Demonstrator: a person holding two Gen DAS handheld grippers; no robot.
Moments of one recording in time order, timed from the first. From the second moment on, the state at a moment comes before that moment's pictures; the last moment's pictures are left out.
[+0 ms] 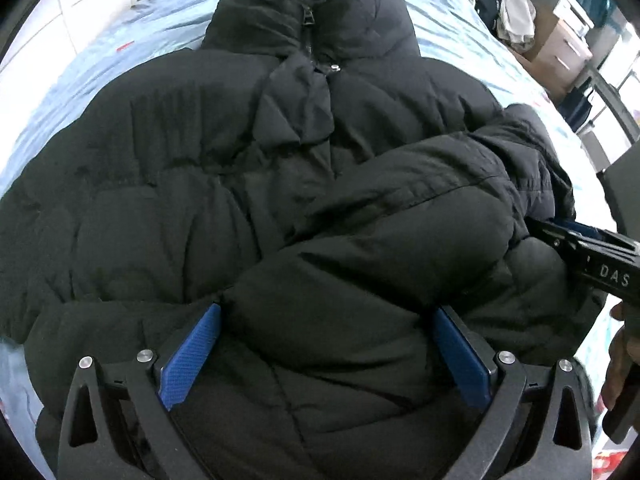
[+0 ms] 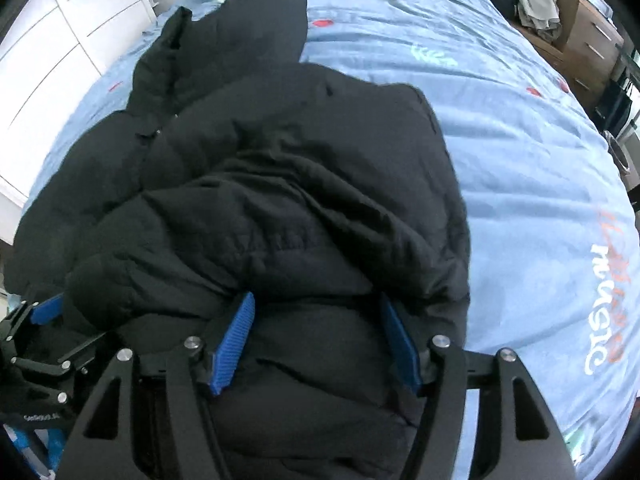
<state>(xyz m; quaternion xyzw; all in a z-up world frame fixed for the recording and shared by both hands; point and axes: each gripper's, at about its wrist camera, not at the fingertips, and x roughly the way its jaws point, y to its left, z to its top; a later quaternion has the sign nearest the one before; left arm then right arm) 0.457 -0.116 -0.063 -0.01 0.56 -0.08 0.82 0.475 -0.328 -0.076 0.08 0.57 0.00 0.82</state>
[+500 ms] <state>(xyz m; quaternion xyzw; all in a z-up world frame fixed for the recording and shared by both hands) 0.424 -0.092 -0.051 0.00 0.58 -0.08 0.81 0.429 -0.320 -0.042 0.12 0.57 -0.04 0.81</state>
